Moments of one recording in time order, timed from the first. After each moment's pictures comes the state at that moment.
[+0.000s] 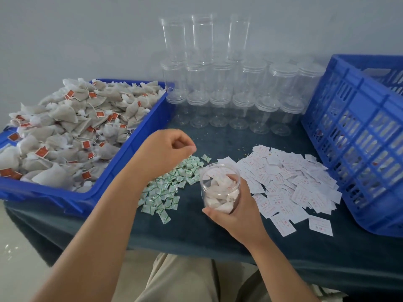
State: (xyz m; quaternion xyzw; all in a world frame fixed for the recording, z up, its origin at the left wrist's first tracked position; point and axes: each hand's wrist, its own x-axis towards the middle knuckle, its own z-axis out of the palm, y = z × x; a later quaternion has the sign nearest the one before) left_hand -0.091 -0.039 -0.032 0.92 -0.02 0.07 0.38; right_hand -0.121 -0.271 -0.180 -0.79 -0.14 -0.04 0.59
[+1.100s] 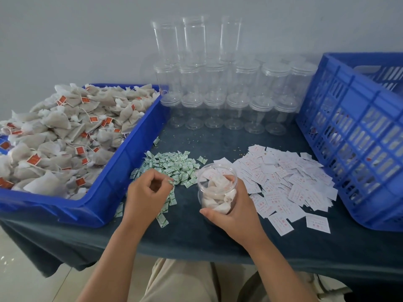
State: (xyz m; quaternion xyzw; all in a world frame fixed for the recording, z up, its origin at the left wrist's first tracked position) left_hand -0.133 -0.026 -0.143 0.84 0.09 0.22 0.50; right_hand -0.122 -0.268 -0.180 -0.79 -0.13 -0.03 0.60
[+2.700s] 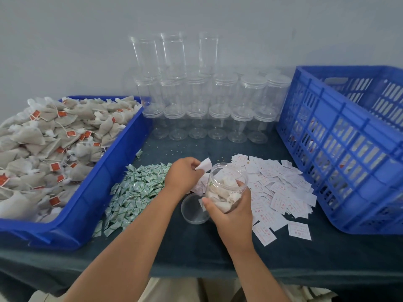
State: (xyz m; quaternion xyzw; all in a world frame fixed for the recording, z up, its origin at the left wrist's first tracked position) left_hand 0.009 -0.116 -0.144 0.93 0.06 0.04 0.35; right_hand -0.110 -0.270 -0.176 -0.72 0.03 -0.18 0.67
